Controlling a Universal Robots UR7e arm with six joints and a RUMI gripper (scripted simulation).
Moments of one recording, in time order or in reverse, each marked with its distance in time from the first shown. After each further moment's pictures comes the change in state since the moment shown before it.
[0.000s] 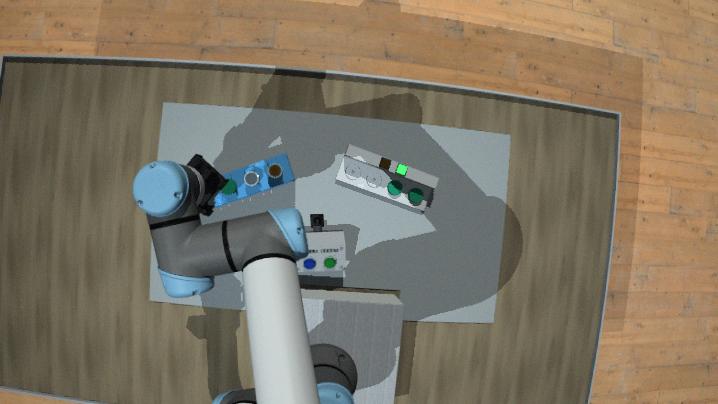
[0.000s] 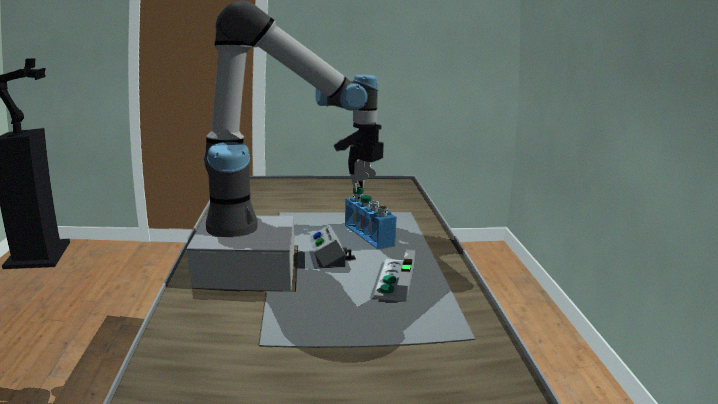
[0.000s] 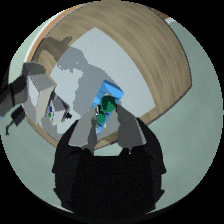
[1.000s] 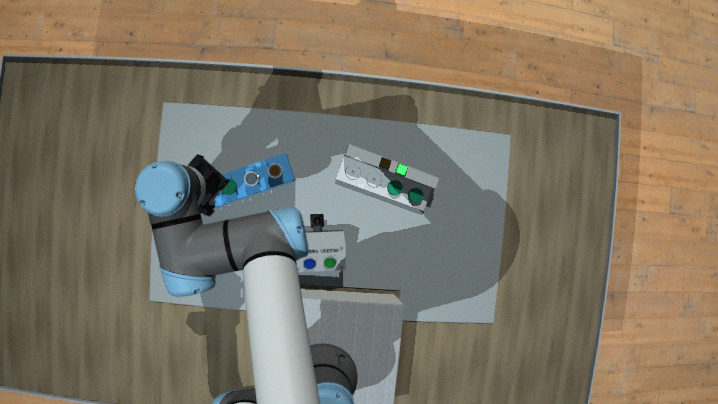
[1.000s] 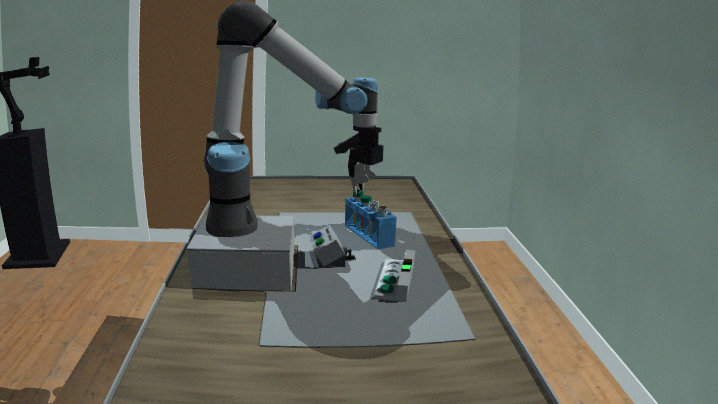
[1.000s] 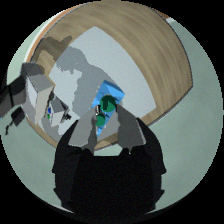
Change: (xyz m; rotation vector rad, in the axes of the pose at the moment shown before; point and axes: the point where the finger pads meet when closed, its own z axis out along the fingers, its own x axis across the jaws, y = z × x) arm 0.000 0.000 0.009 0.000 0.000 0.000
